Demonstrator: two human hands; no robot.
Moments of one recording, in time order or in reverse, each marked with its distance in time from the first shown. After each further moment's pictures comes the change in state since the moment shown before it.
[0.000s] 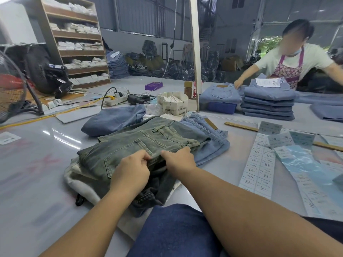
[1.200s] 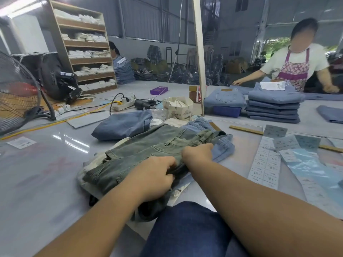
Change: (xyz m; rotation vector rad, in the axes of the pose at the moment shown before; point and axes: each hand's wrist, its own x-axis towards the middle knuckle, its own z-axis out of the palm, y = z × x) left_hand -0.024 0.050 -0.048 0.100 -0.372 0.341; right_hand -0.011 -0.021 -0.028 0.339 0.120 0.101
